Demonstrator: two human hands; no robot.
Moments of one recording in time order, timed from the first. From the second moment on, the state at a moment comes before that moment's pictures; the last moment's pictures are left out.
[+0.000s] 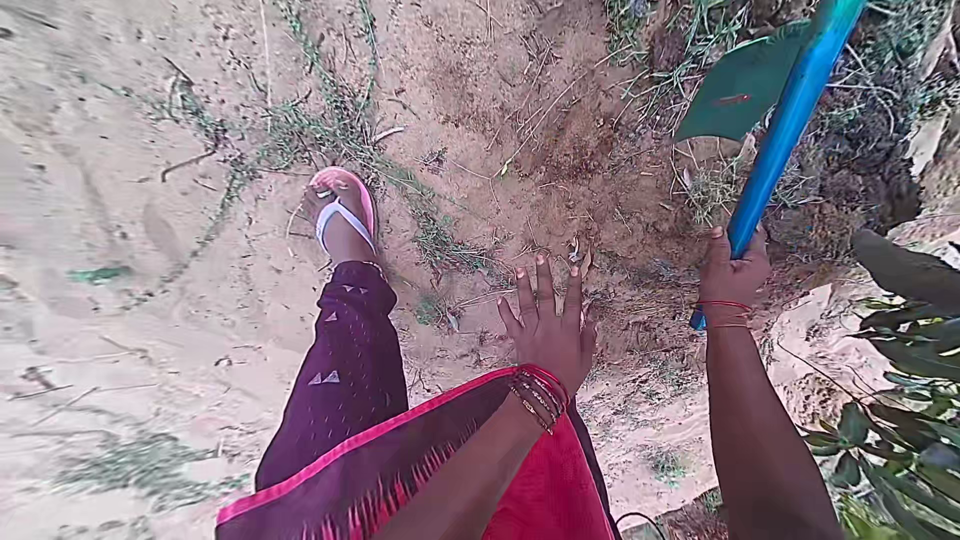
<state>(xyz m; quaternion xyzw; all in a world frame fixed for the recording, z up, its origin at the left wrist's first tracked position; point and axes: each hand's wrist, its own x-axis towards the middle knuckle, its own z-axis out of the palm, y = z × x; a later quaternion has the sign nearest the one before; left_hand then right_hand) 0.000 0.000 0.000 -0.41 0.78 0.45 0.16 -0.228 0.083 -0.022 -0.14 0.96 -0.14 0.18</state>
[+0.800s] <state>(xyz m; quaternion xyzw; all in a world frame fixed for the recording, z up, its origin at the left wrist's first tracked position) -0.005 -0.041 -0.010 -0.23 0.64 0.53 0.50 -0.160 0.075 -0.119 -0.02 0.84 0.13 0.53</state>
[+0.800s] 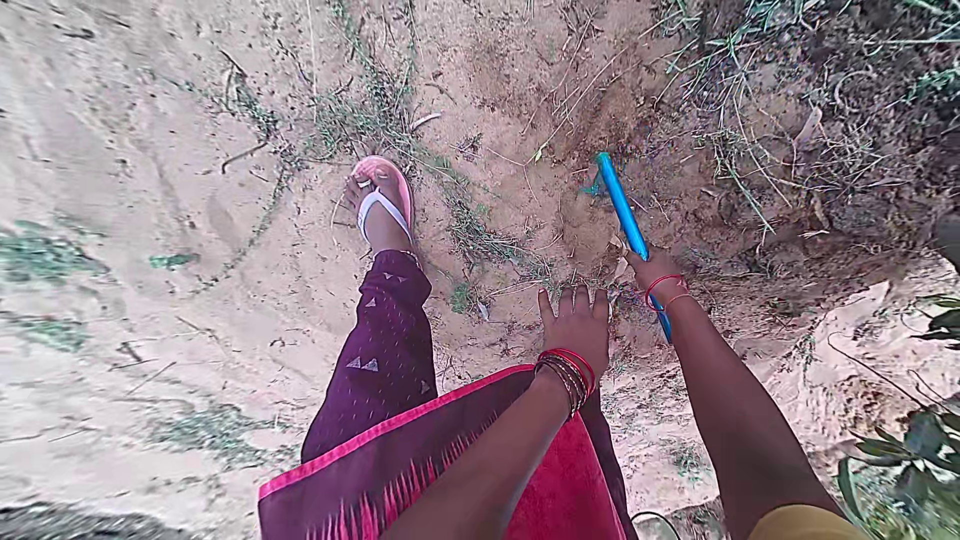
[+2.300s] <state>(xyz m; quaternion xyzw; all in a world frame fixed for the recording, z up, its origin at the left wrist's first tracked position) 0.004 -0.015 -0.016 -0.20 0.62 0.54 0.53 -0.101 0.167 -0.177 0.00 0.81 0.18 0.56</state>
